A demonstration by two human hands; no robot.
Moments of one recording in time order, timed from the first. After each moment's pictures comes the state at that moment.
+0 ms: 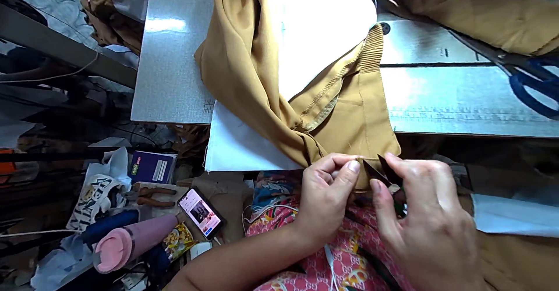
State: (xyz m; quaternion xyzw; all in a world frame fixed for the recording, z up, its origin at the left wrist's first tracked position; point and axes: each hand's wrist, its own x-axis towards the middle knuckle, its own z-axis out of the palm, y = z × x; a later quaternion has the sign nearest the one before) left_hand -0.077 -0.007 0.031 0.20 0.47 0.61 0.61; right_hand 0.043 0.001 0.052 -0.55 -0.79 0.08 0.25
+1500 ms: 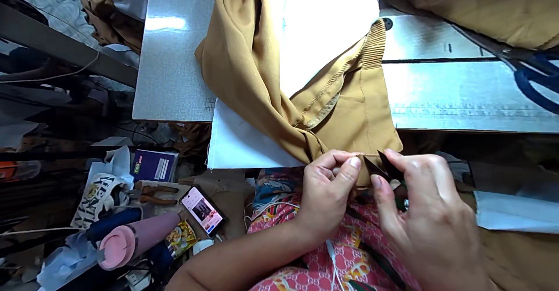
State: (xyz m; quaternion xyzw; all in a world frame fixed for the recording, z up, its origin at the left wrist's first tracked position) left_hand -0.077 -0.008 0.031 0.18 0.48 0.60 0.62; right_hand 0.044 0.003 0.050 -0.55 -0.79 0.09 0.25
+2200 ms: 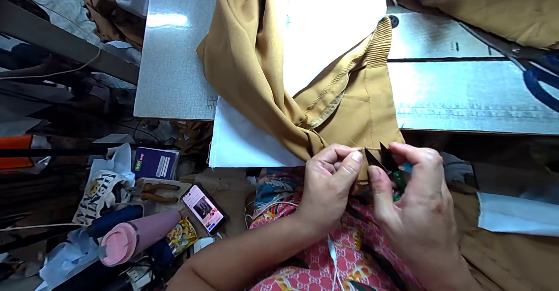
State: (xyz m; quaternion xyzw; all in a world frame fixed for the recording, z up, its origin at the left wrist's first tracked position) left_hand -0.080 -0.001 0.030 0.18 0.48 0.60 0.62; right_hand 0.036 0.009 0.031 -0.54 -0.76 0.16 0.32
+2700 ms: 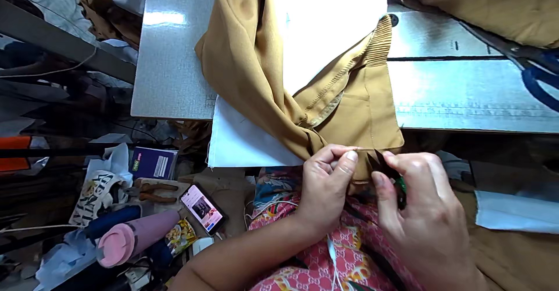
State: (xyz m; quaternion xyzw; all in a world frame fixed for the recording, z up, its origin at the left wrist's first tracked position) left_hand -0.079 -0.003 0.026 0.17 0.49 0.60 0.61; right_hand 0.040 0.006 0.040 -0.53 -0.79 0.11 0.29
